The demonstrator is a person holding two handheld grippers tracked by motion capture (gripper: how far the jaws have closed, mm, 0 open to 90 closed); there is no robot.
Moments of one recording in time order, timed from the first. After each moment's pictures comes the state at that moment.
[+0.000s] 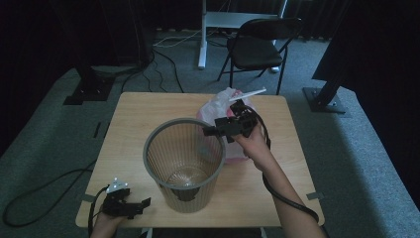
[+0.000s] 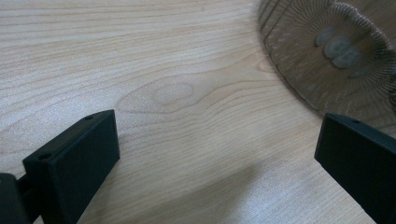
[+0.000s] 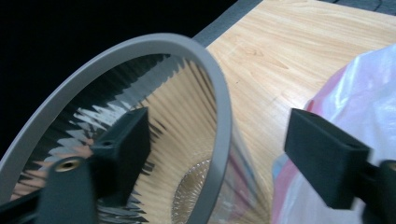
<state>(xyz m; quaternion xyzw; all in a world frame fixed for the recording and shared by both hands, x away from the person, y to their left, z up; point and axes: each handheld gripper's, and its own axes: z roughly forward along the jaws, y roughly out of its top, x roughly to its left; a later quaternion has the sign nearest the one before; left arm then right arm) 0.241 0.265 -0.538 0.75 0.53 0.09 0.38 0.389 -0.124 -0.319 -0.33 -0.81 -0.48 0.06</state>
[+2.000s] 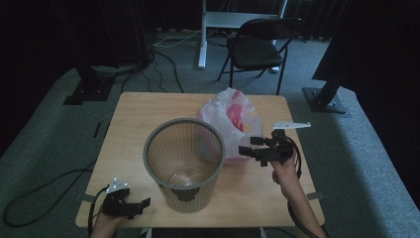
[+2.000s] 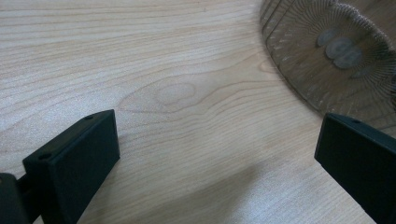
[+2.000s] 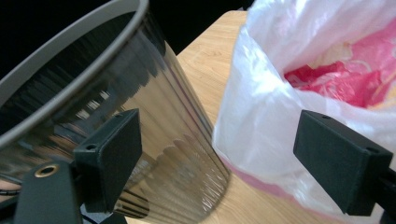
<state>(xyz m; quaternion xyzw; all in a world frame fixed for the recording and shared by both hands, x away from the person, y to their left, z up) 0.241 0.265 -0.539 0.75 0.53 0.10 0.38 0.337 -0.225 -0.375 -0.40 -0.75 -0.53 0.01</state>
